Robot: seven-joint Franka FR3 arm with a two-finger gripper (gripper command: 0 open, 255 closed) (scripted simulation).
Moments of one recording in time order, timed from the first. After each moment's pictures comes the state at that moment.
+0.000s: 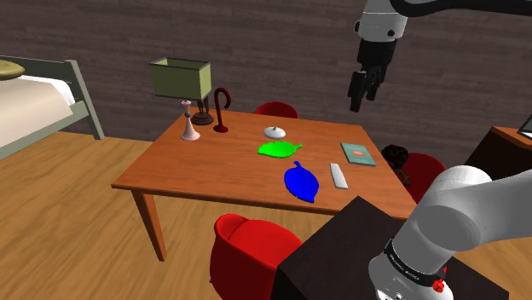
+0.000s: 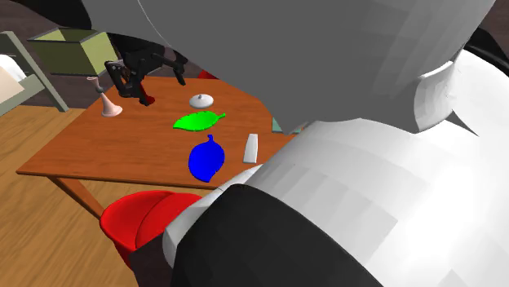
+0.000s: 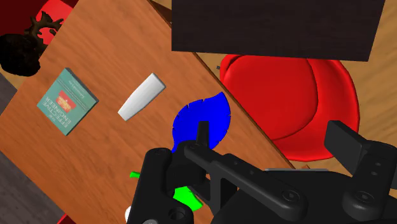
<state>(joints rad) 0.01 -0.82 0.03 -2.32 -0.12 1.45 -0.05</state>
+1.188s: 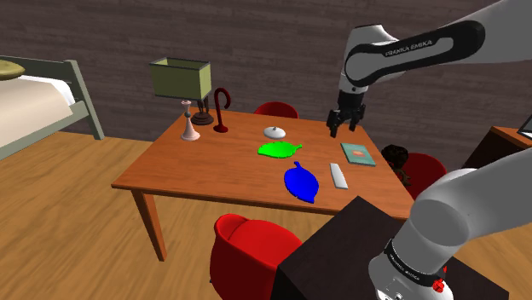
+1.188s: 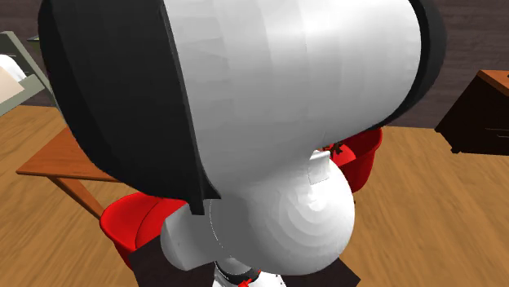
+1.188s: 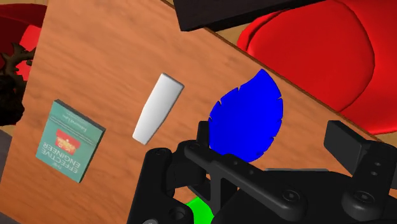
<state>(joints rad) -0.14 -0.53 -0.15 -2.52 -0.19 1.97 0.03</state>
